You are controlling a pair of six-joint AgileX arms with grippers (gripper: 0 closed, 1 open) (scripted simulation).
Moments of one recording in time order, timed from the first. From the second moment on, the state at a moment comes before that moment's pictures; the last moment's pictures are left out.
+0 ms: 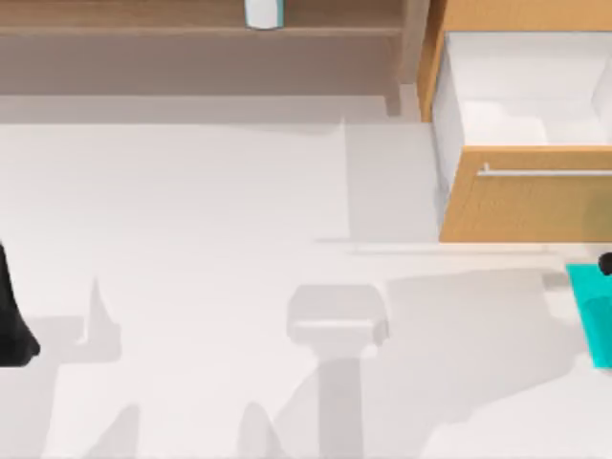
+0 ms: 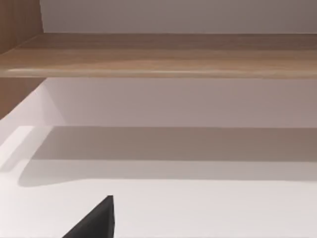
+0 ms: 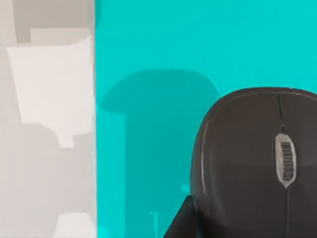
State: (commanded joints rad) left arm 0.00 0.00 0.00 0.00 0.00 0.00; right arm 0.00 1.67 1.00 -0.80 0.00 -0.04
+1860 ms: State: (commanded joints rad) left arm 0.00 0.00 0.00 0.00 0.00 0.00; right arm -0.02 1.74 1.01 -0.74 0.00 -0.03
